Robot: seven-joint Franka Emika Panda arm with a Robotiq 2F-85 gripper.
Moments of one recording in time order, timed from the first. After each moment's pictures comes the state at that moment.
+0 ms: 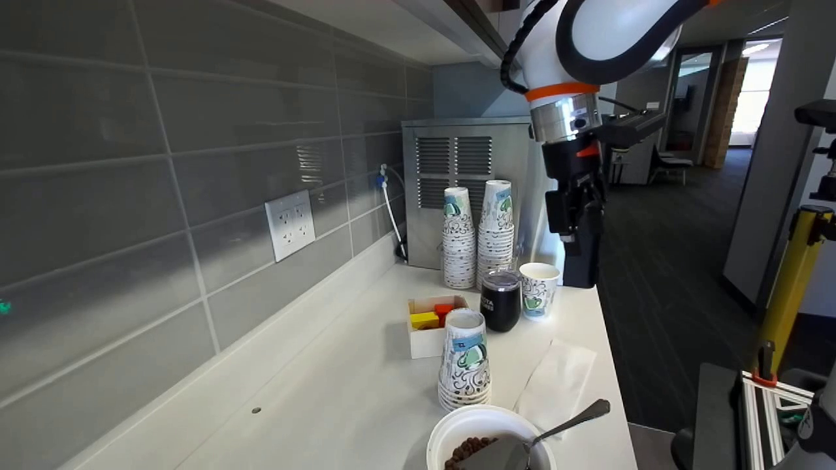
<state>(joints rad) -0.05 -0.52 0.01 -2.58 -0.11 1.84 0.10</state>
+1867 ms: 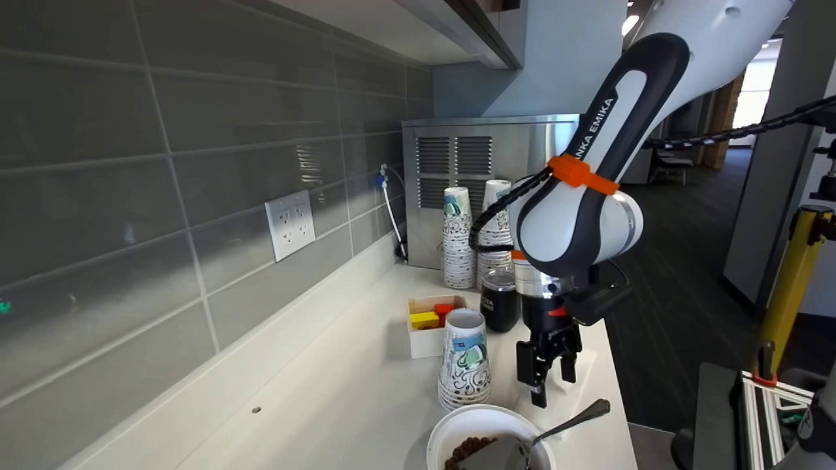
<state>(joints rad) 0.05 0.03 0.00 -2.77 0.28 2.57 -0.06</state>
